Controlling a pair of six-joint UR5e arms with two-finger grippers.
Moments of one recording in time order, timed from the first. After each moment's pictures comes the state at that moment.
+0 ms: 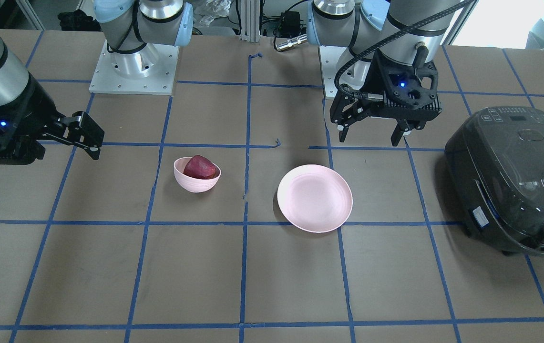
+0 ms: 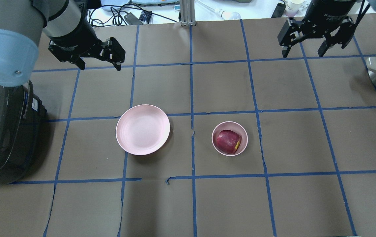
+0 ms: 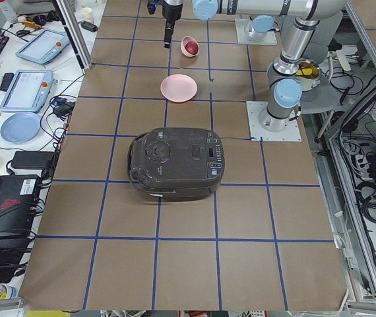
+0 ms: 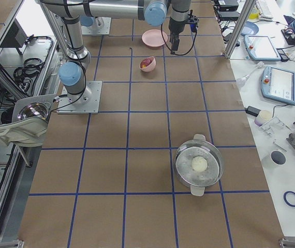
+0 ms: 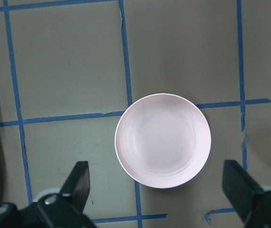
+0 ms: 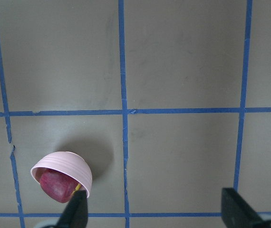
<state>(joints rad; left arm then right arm) -1.63 -1.58 -1.59 -1.39 1.57 0.01 1.48 -1.42 1.41 -1.51 -1.55 -0.08</state>
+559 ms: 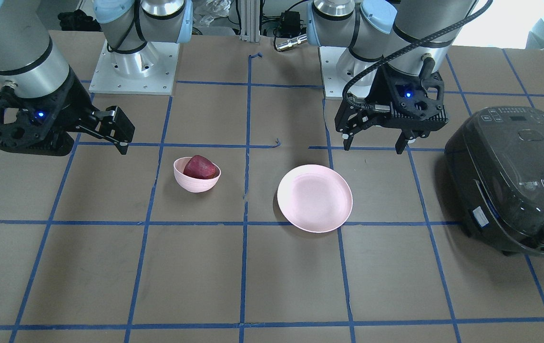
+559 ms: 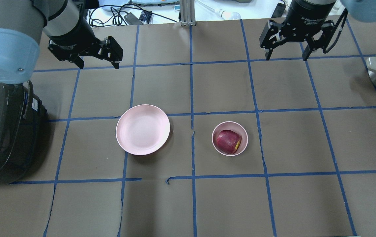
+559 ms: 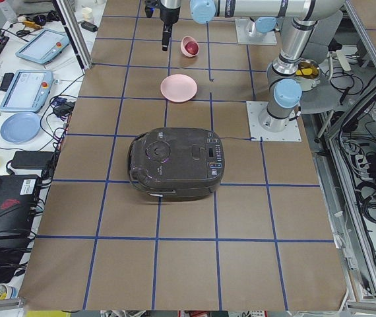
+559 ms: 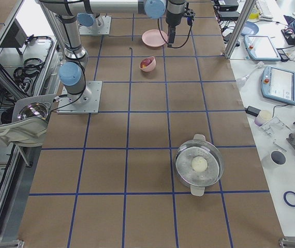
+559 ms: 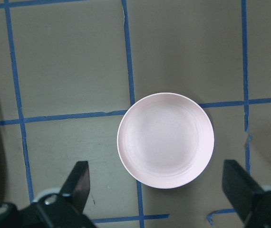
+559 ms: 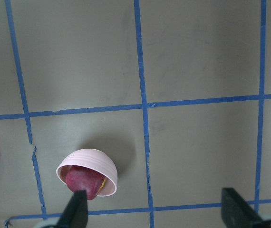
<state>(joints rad) -1.60 -1.60 -1.59 -1.35 1.57 0.02 1.56 -1.43 1.41 -1.51 -1.56 0.06</state>
